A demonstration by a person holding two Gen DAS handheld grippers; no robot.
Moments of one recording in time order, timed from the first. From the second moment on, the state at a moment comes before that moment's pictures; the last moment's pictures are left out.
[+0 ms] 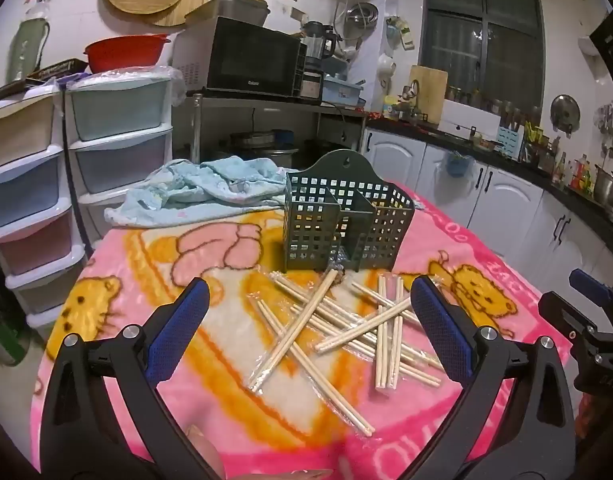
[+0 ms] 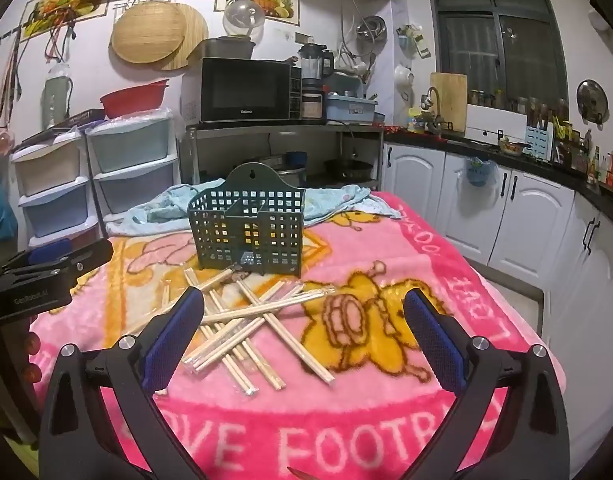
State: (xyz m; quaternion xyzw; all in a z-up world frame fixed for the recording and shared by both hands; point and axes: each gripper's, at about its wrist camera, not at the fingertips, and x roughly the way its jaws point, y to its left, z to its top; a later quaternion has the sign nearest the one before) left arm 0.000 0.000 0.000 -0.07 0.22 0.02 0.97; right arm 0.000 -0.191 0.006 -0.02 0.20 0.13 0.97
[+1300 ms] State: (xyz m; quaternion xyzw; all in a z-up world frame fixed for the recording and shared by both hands) left arm 0.002 -0.002 -0.001 -0.06 0.21 0.01 0.97; right arm -0.002 -0.190 0.011 -0.02 0.20 0.12 0.97
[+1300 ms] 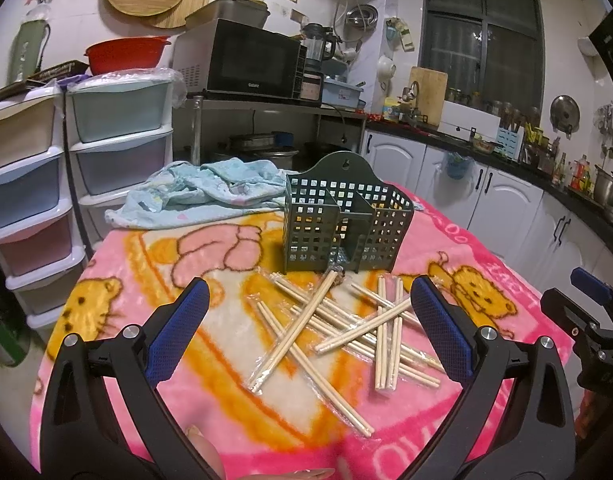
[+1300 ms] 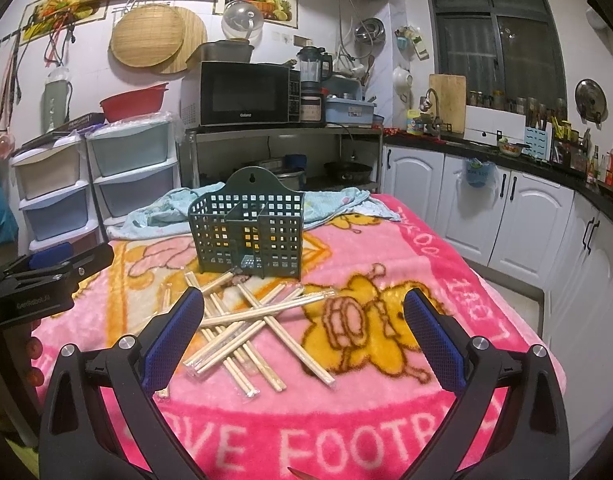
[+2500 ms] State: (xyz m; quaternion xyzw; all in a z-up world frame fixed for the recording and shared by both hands) left arm 0.011 0.061 -0.011 -0.12 0.25 0.03 0.96; right arm 0.027 -0.172 0.011 -0.04 0.23 0.16 0.96
